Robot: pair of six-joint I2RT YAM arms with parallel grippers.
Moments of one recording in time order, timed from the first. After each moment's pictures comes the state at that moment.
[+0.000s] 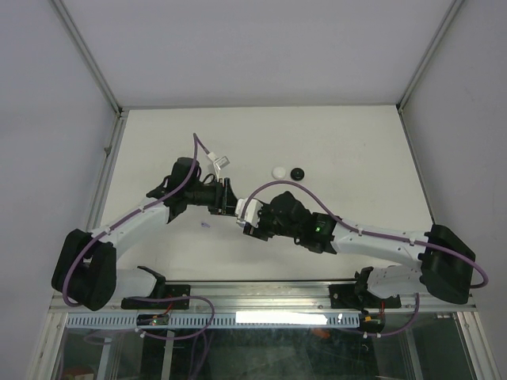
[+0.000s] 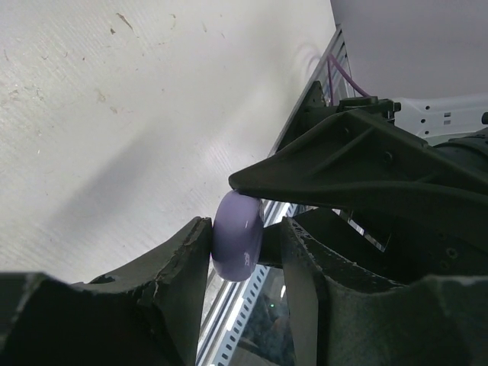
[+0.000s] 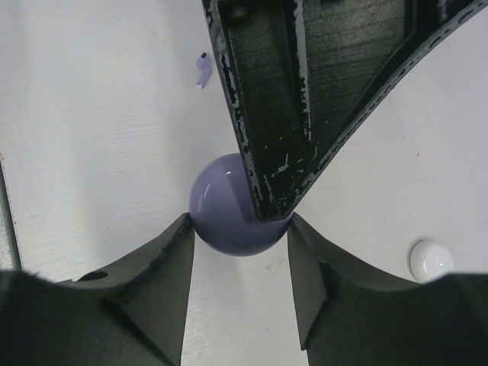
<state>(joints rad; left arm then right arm) -0.45 1.29 0.72 -0.07 0.87 -0.56 1.11 1.27 0.74 0.03 -0.04 -0.38</state>
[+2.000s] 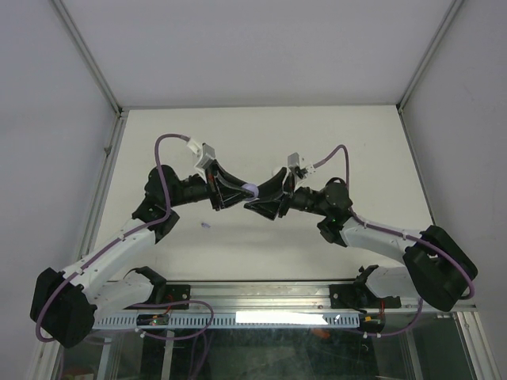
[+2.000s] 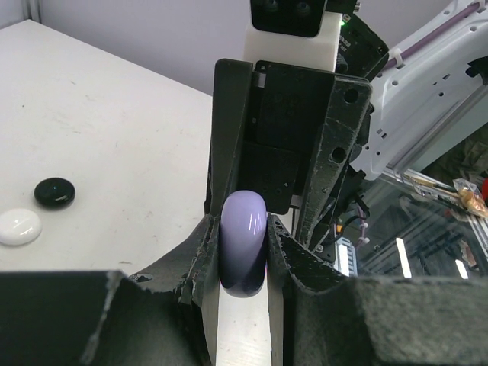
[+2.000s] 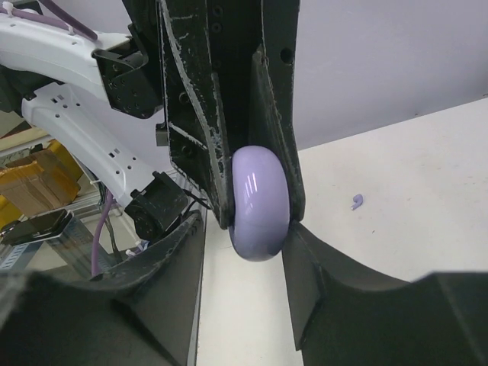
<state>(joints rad) -0.55 1.01 0.66 0.49 0.80 -0.43 0.76 1.27 0.53 1.08 -0.66 0.50</state>
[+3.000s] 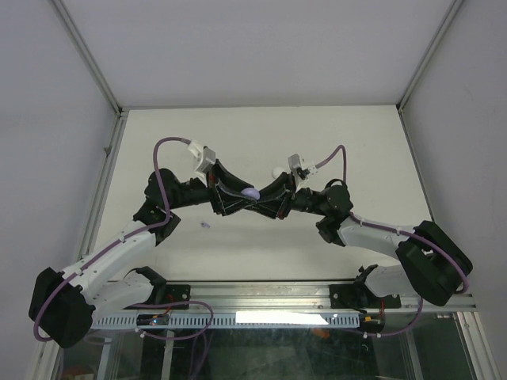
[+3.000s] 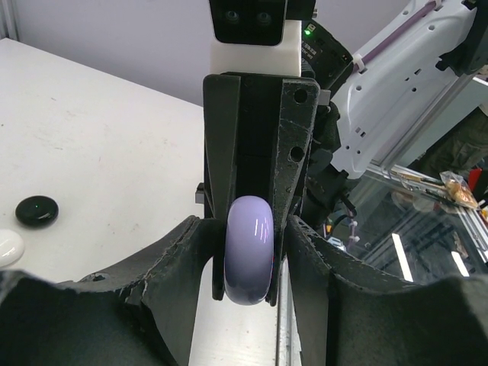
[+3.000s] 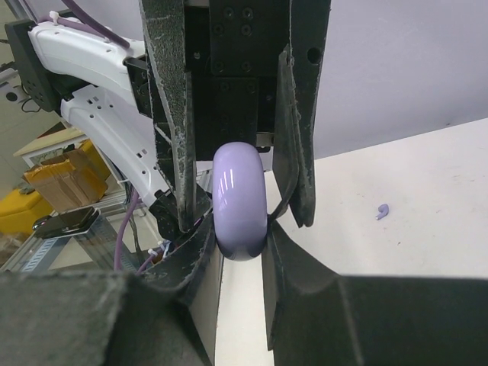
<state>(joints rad) -0.58 1.00 0.64 0.55 0.81 -0.44 0.75 1.32 0.51 1.23 -0.73 0.59</state>
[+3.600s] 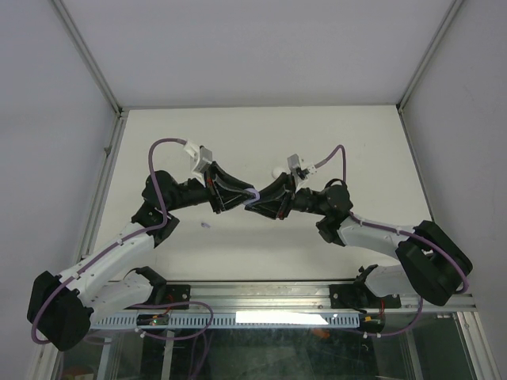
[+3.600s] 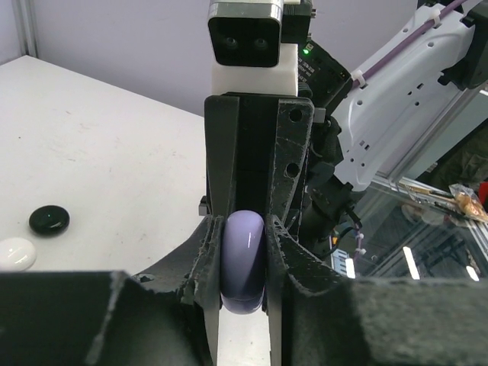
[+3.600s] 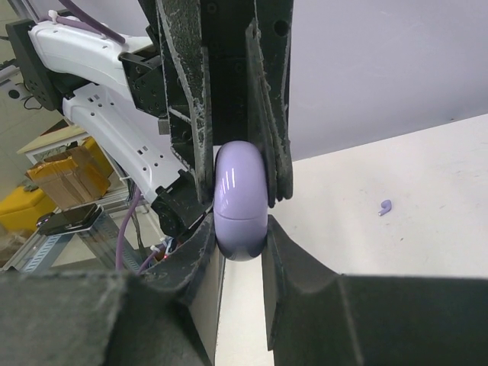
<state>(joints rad) -0.59 0.98 0.64 0.56 0.76 -0.45 0.75 1.32 0.51 1.22 -0.75 0.59</state>
